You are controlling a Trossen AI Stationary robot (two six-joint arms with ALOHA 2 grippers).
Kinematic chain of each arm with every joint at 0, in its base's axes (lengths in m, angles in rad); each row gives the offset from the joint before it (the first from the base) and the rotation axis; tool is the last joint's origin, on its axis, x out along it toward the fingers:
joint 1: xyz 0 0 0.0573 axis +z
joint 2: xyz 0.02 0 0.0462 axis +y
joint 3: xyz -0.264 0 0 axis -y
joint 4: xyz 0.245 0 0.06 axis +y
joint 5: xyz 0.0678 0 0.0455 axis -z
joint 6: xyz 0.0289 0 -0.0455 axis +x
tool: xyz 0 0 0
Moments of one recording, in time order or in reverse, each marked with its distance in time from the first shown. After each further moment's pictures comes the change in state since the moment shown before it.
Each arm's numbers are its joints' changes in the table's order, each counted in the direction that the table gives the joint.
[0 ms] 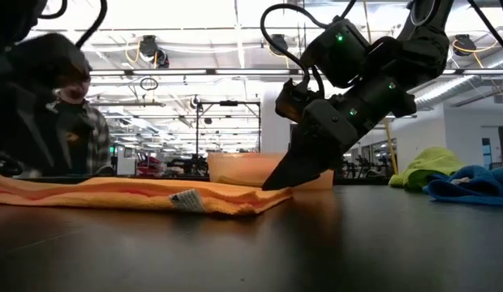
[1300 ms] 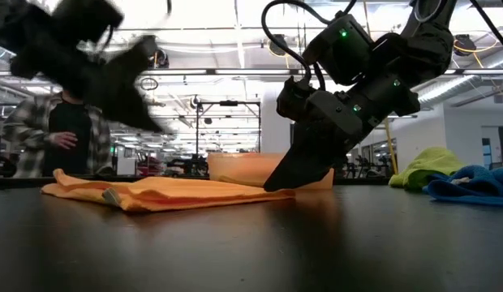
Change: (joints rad) left arm 0.374 0.070 0.048 -0.232 -0.187 0.318; right arm 0.027 -0.002 0.000 0.016 -0.026 0.076
